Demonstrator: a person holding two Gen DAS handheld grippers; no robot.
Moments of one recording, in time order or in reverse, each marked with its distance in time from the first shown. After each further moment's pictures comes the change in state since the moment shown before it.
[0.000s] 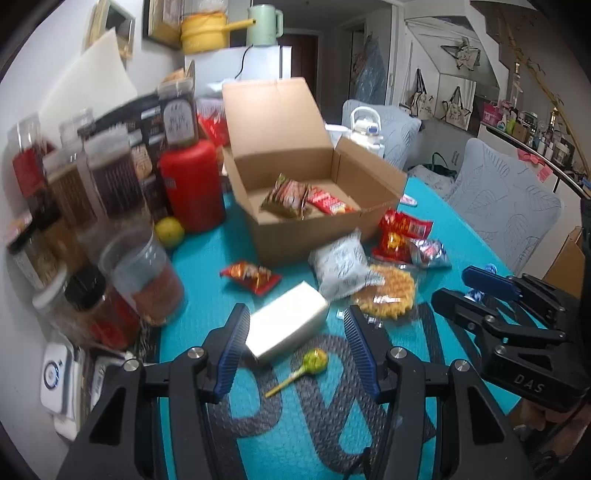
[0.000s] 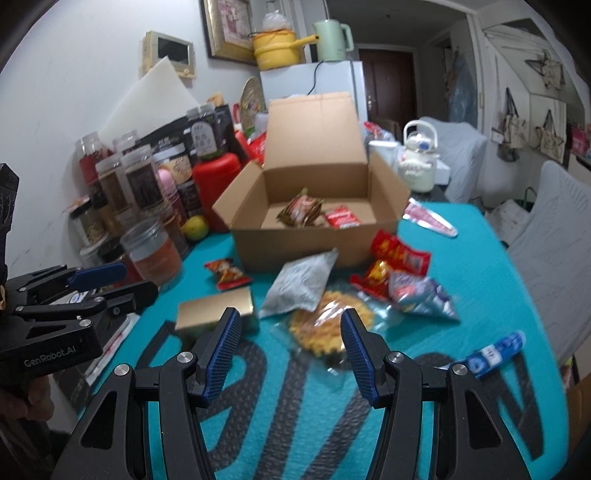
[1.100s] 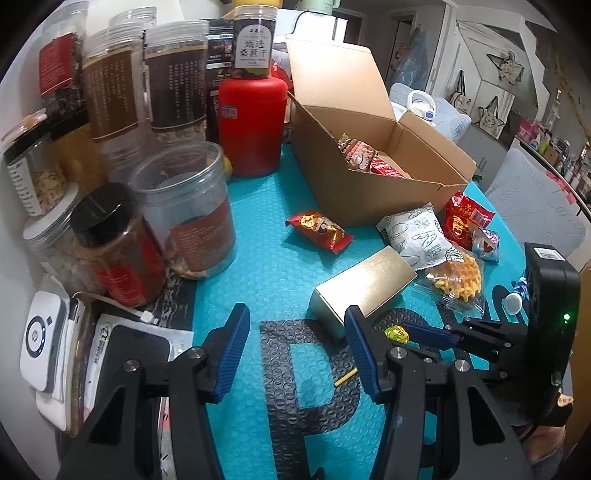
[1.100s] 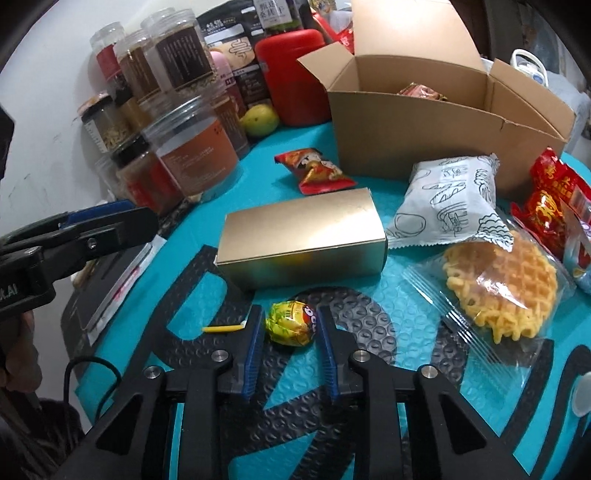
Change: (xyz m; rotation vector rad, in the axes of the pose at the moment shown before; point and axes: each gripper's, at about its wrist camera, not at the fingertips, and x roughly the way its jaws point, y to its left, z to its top) left arm 0.045 0.082 -0.028 -0.147 0.100 0.012; right arm 0.124 0.061 -0.035 -0.095 0.288 0.229
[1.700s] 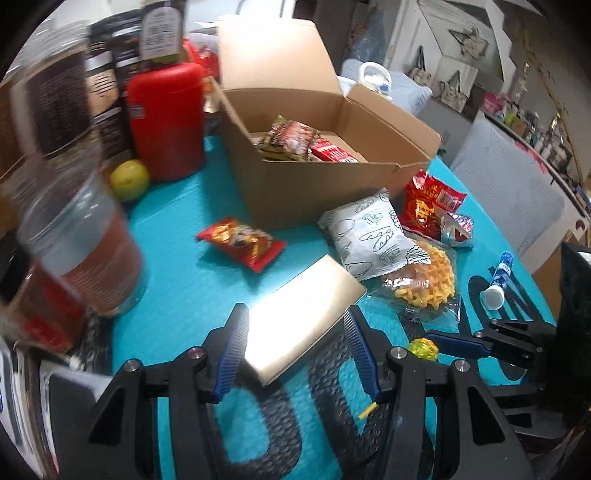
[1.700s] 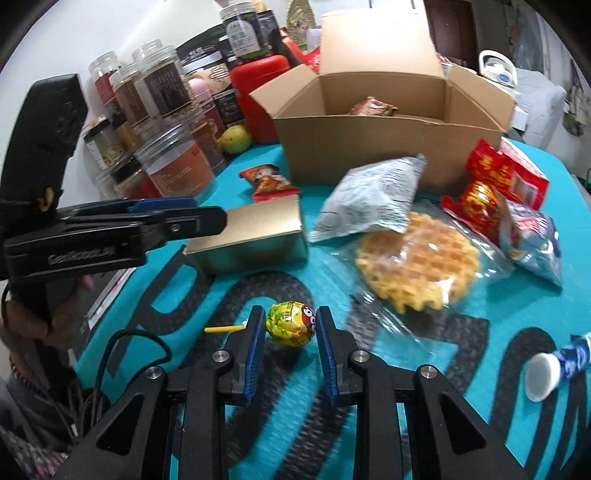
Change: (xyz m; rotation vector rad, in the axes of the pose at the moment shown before) left arm 0.051 -0.051 0.025 0.118 0.071 -0.136; right arm -0.048 -0.044 -0.017 0.035 -0.041 -0.040
